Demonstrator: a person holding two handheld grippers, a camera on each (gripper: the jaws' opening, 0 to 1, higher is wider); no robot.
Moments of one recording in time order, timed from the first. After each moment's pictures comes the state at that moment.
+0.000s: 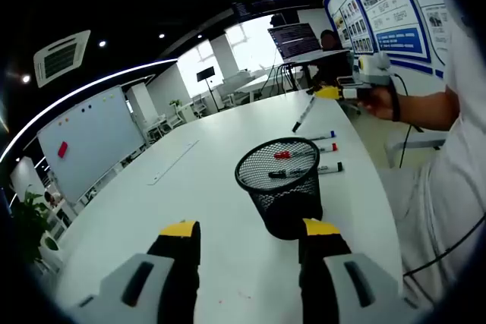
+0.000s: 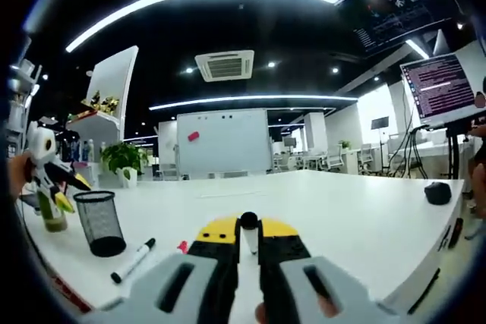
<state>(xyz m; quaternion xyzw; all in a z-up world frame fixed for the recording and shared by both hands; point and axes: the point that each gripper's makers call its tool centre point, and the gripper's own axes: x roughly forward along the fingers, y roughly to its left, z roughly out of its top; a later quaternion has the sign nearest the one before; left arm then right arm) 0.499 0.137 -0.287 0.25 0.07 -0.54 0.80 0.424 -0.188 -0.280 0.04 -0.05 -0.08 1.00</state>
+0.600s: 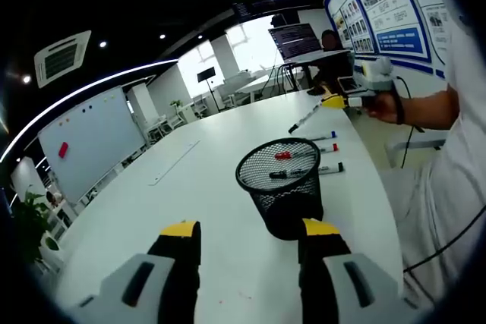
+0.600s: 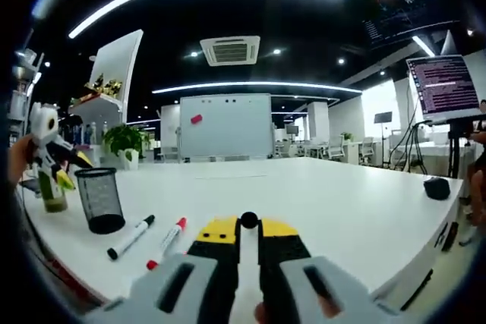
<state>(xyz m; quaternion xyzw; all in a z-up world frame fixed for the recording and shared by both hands) 0.495 0.136 -0.285 0.25 0.07 -0.54 0.80 0.417 -0.177 -0.301 0.02 -0.01 -0.07 1.00</state>
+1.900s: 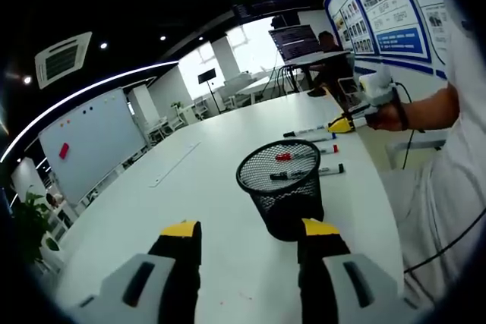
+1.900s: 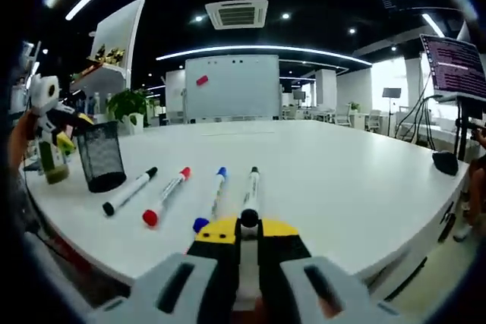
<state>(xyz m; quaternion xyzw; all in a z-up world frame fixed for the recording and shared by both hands) 0.490 0.134 -0.284 0.25 0.07 -0.54 0.80 0.416 -0.167 -0.361 0.01 0.10 -0.05 0.99</state>
